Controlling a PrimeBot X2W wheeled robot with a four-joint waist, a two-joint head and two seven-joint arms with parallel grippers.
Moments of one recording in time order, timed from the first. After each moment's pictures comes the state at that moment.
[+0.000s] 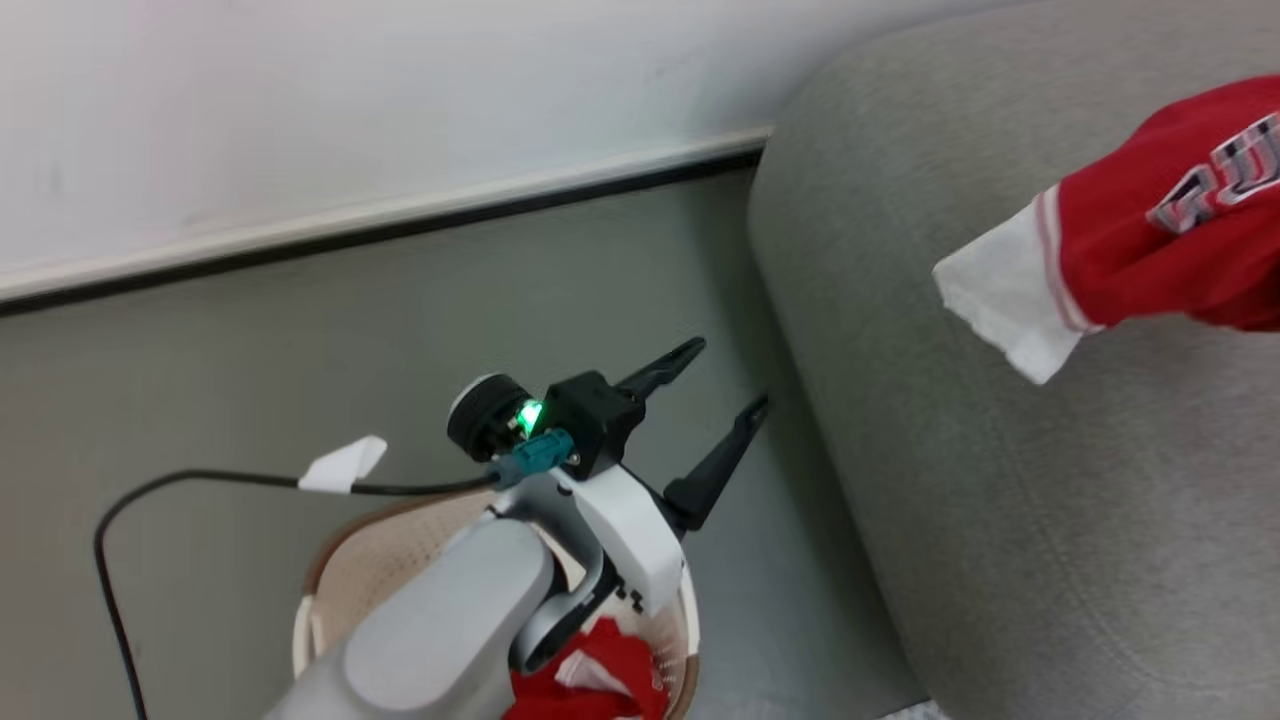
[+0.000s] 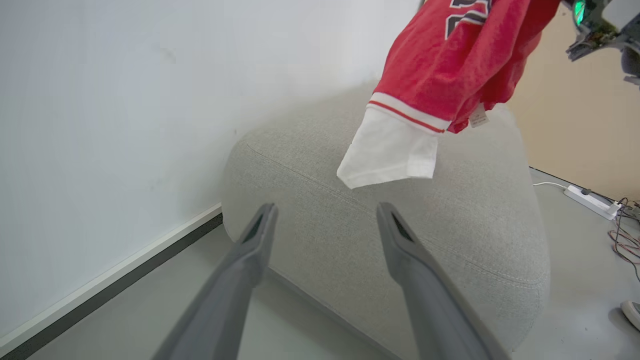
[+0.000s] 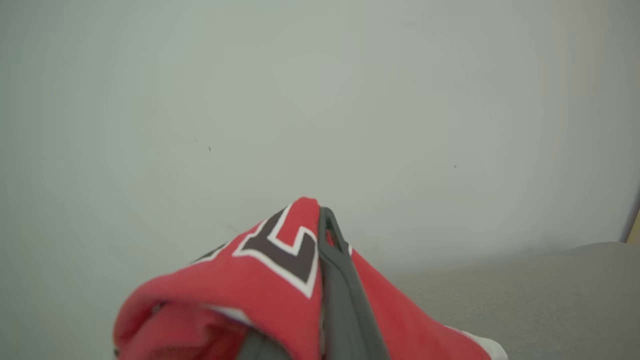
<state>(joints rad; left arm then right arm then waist) -0.71 0.22 -0.85 0.31 -0.48 -0.03 -0.13 -0.62 -0.42 0.06 0.33 0.61 0.13 -0.26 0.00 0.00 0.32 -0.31</state>
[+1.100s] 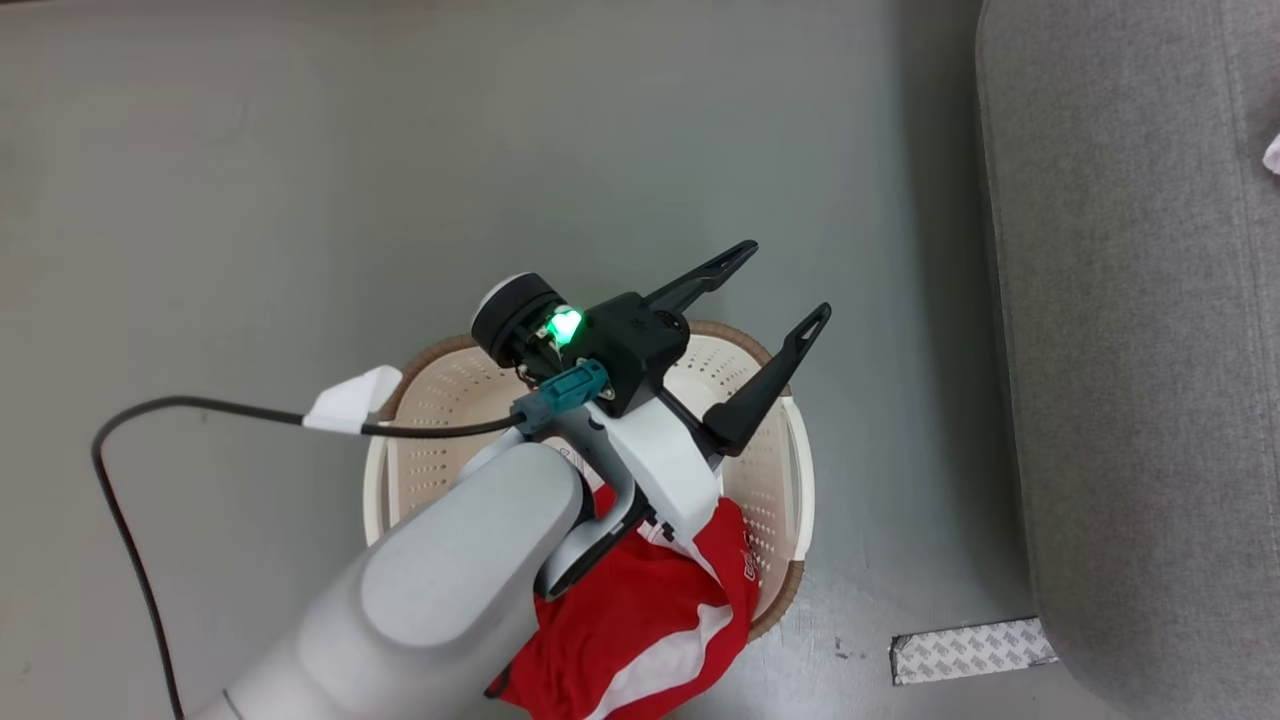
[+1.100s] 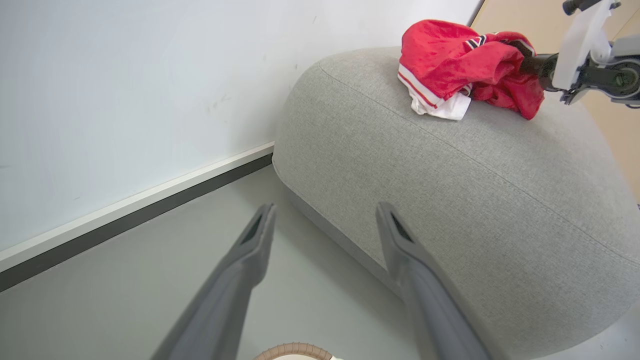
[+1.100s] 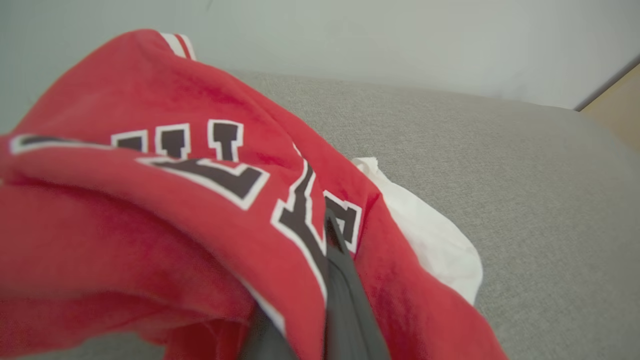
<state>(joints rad) -0.86 0.20 -0.87 0.30 -0.44 -0.04 -0.15 -0.87 -0.66 0.05 0.90 0.54 0.13 -0.13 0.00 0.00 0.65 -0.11</state>
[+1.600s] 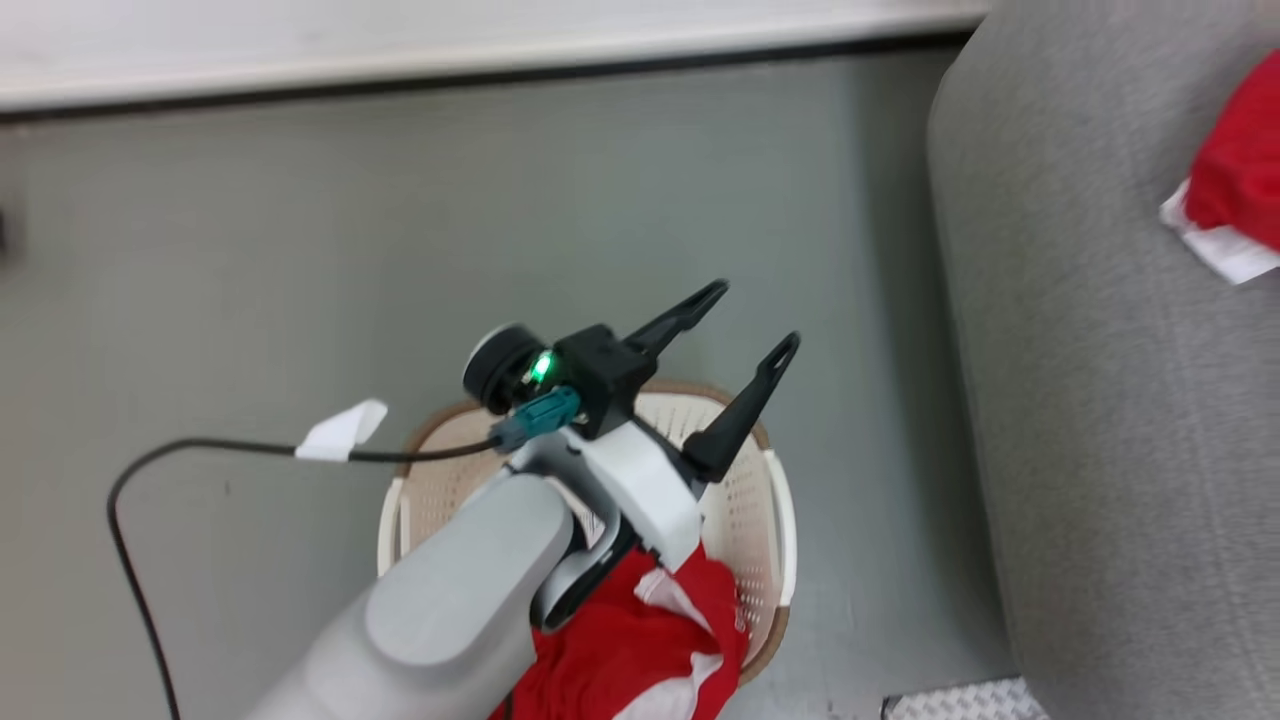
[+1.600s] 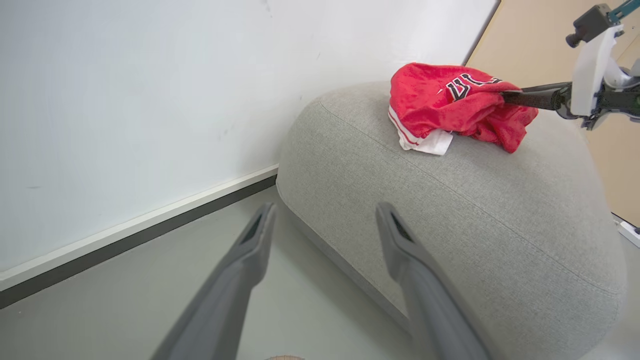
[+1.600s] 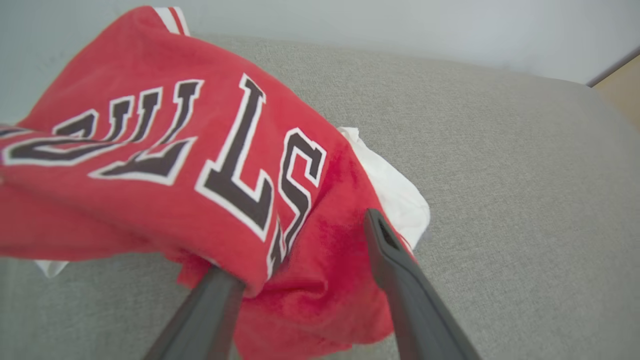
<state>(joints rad) -0.81 0.18 -0.86 0.37 -0.49 -0.04 -0.20 -0.85 -0.69 0.23 0.92 0.61 0.13 0.05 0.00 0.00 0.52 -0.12</state>
